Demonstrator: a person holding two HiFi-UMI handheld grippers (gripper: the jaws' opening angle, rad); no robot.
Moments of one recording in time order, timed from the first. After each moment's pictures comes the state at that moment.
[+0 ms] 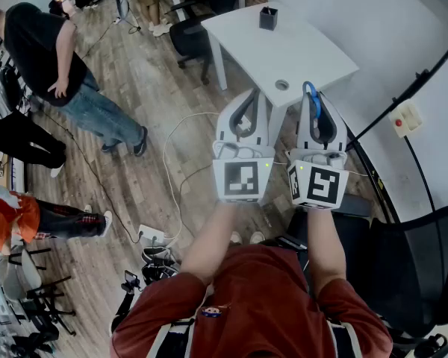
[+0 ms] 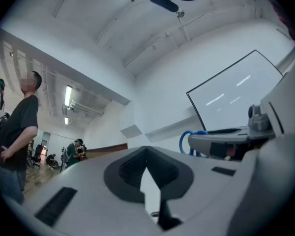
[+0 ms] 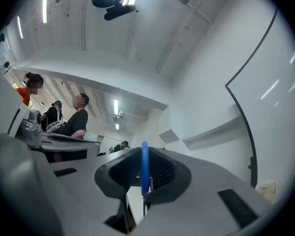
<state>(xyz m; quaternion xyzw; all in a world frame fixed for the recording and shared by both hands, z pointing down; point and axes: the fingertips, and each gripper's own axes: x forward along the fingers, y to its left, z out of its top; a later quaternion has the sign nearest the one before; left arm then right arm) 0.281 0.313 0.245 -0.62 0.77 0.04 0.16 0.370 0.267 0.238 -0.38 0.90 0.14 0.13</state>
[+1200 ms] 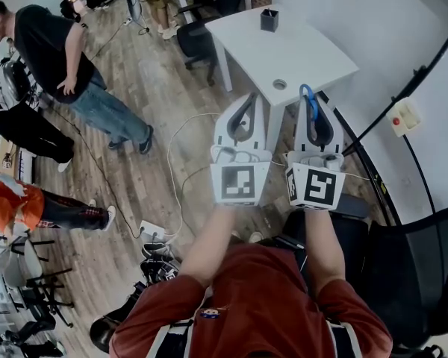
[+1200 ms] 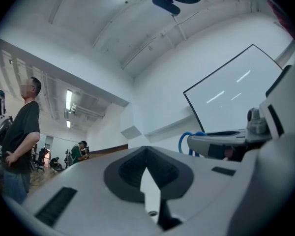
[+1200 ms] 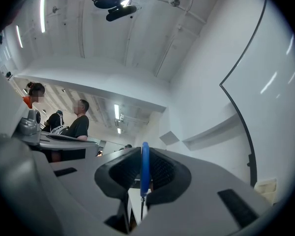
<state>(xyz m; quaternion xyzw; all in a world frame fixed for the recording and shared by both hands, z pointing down) 0.330 0.322 0.245 -0.60 0.78 0.04 0.17 0.415 0.269 0.241 -0.36 0.91 0.13 0.16</state>
